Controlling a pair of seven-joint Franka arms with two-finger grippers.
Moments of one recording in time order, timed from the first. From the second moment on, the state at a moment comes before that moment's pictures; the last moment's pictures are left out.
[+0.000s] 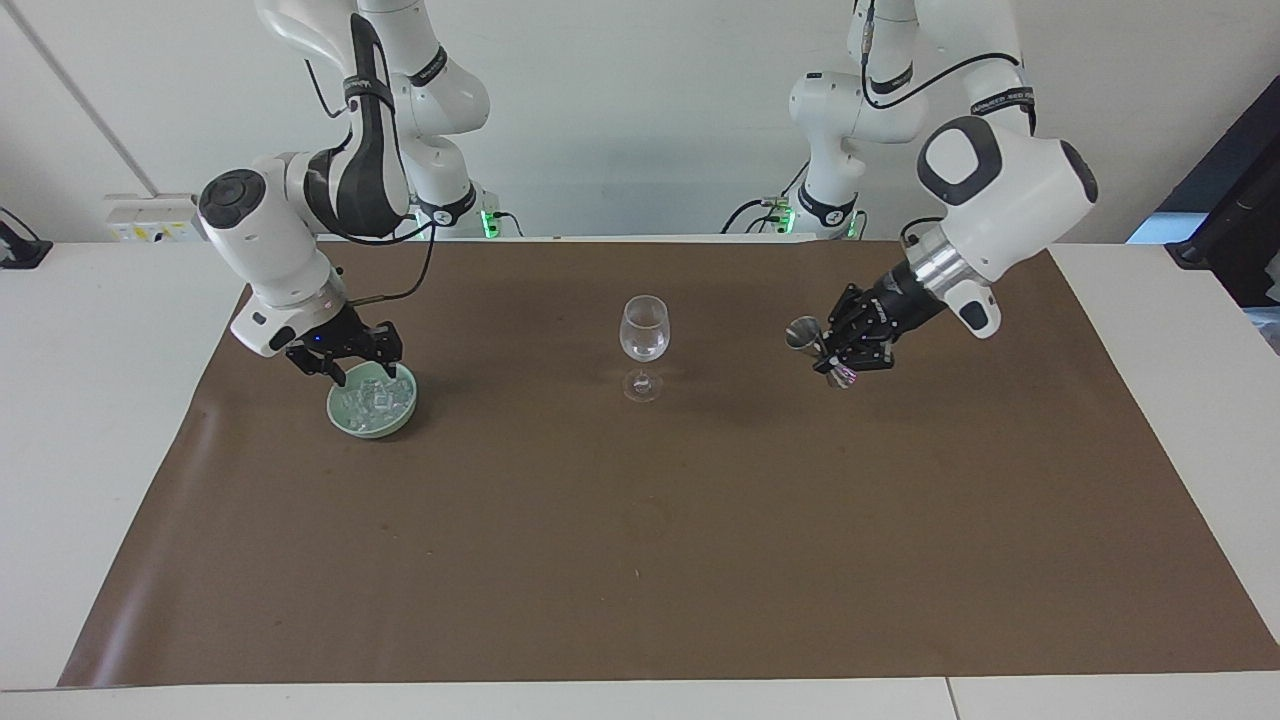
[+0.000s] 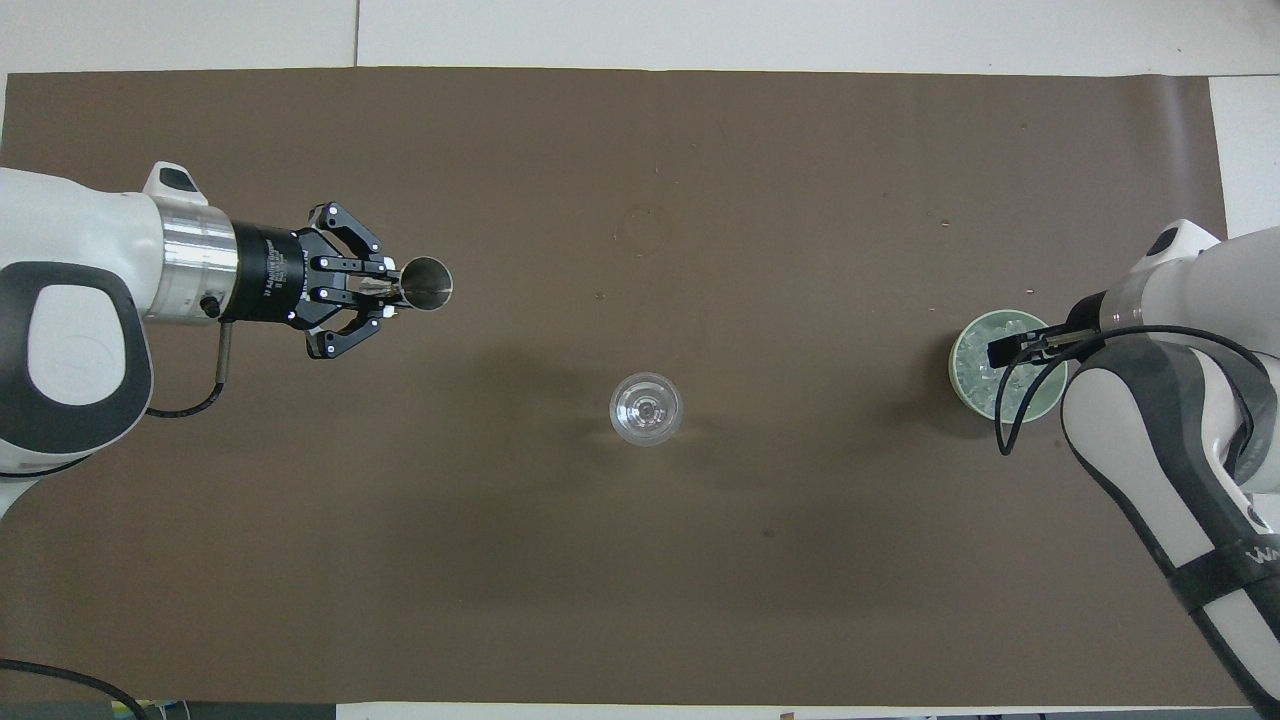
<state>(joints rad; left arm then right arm) -0.31 0.03 0.18 -1.97 -0.74 2.03 -1.29 0.05 0.01 -0.11 -2.17 0.07 2.15 -0.21</state>
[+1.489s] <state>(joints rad) 0.22 0.49 0.17 -1.91 -1.34 1.68 -0.72 0.05 0.11 -0.11 -2.19 0.07 2.24 -0.18</state>
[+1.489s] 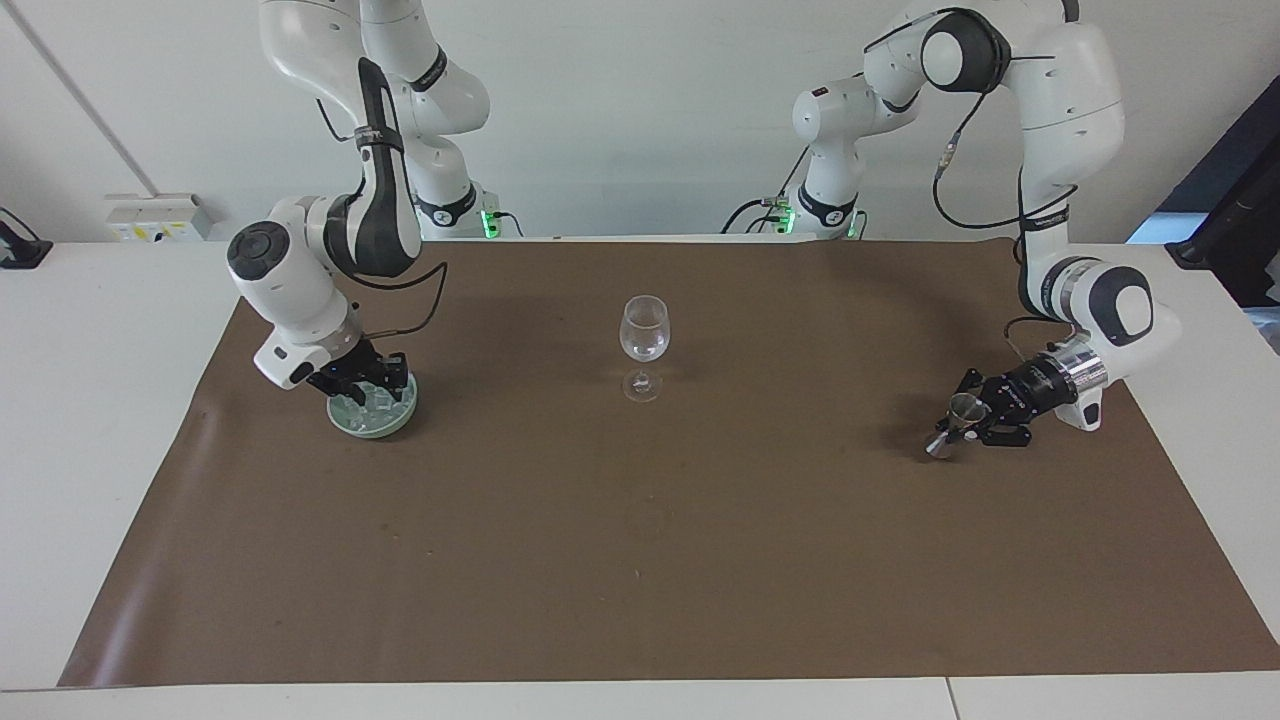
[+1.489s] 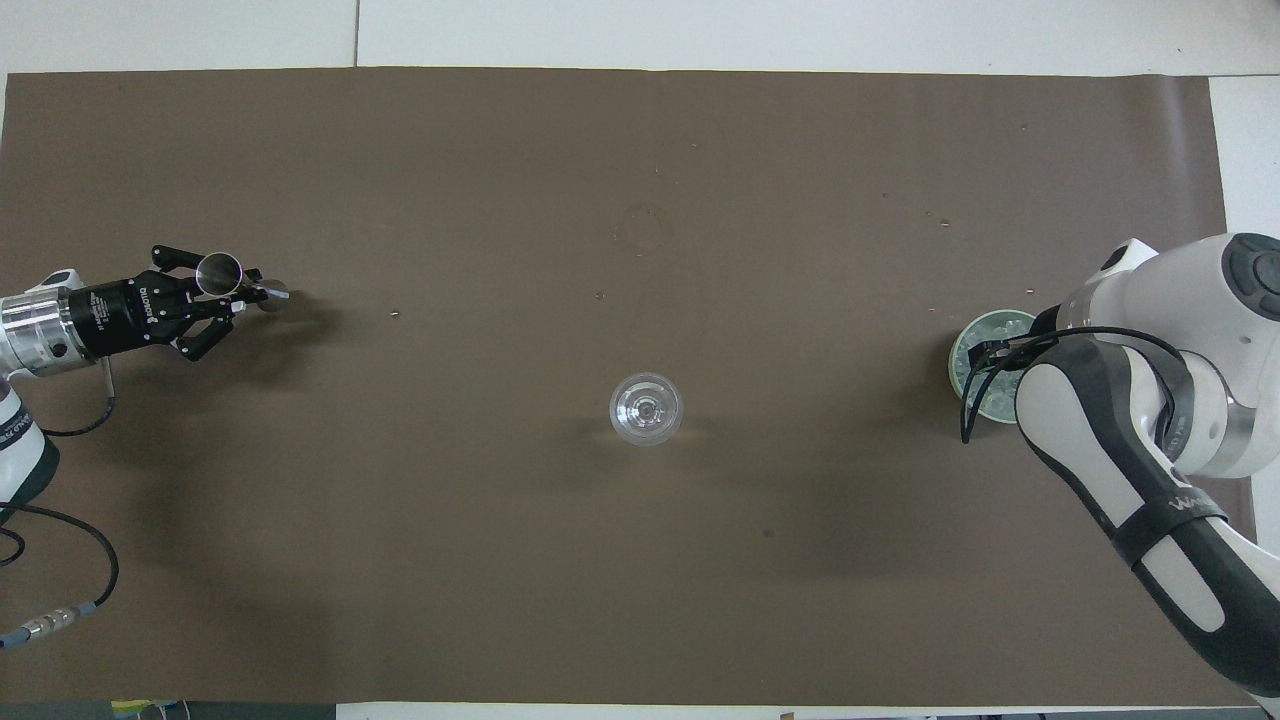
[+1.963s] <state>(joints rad) 0.24 0.51 0.17 -1.92 -1.34 1.68 -0.72 0.05 0.14 -0.11 -2.20 0.07 2.26 -0.18</state>
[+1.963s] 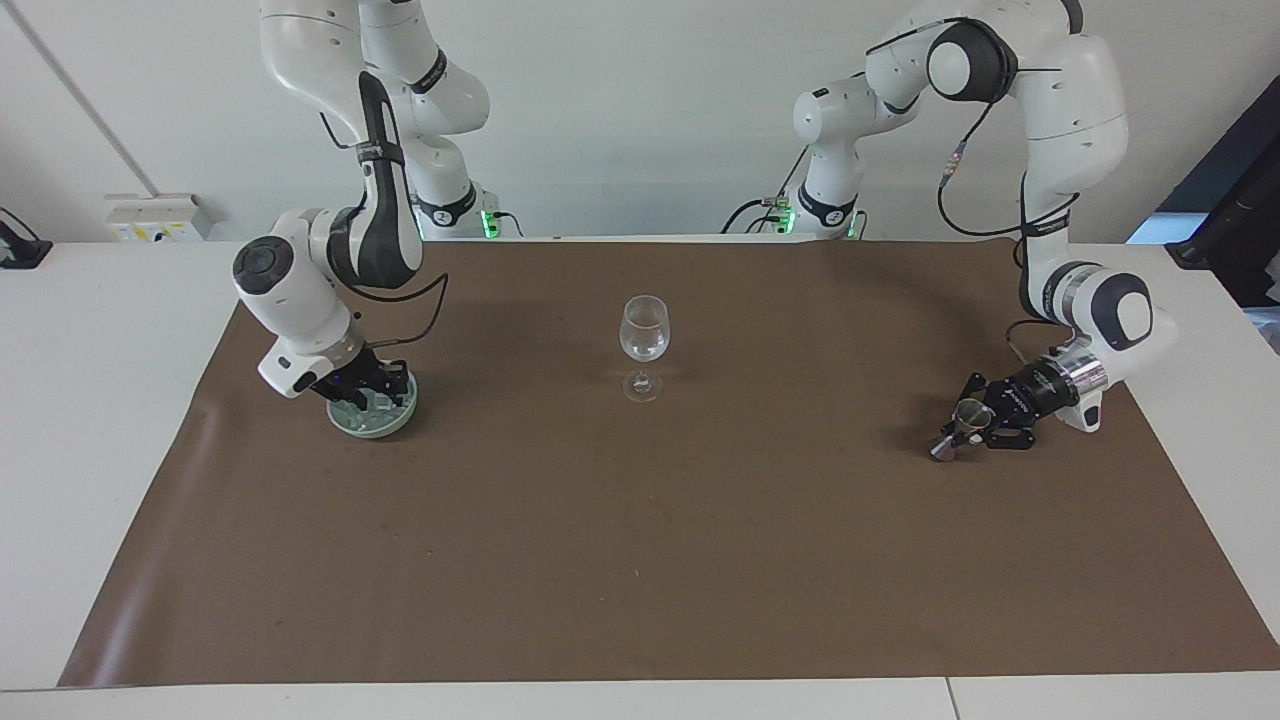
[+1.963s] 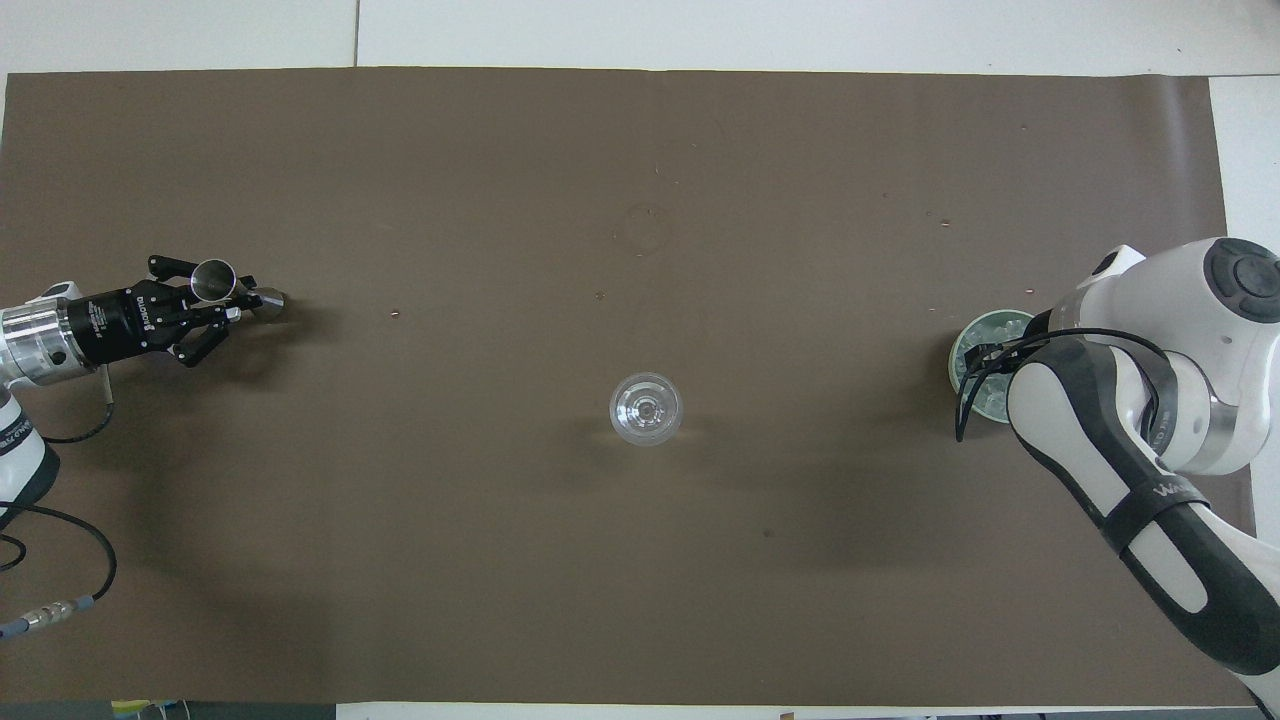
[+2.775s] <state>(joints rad) 0.24 0.51 0.18 -1.85 -1.12 1.69 -0.71 0.05 0.14 -0.11 -2.20 0.07 2.26 -0.18</state>
